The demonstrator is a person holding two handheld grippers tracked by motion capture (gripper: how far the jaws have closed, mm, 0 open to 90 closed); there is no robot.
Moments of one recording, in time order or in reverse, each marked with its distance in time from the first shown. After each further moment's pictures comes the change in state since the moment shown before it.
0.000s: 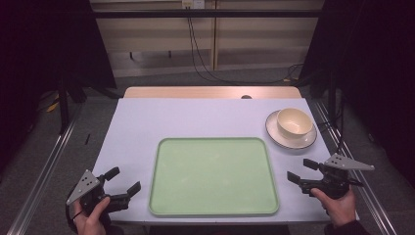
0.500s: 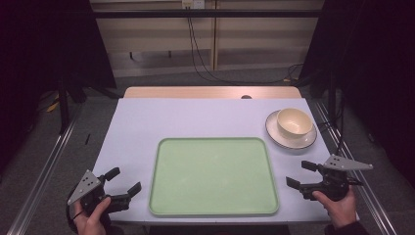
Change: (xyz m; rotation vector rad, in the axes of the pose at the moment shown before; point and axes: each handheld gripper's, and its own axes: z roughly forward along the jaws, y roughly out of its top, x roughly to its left) left arm -0.001 0.000 0.000 0.009 -0.004 0.013; right arm 0.002 0.001 -0.003 0.025 0.081 -0.040
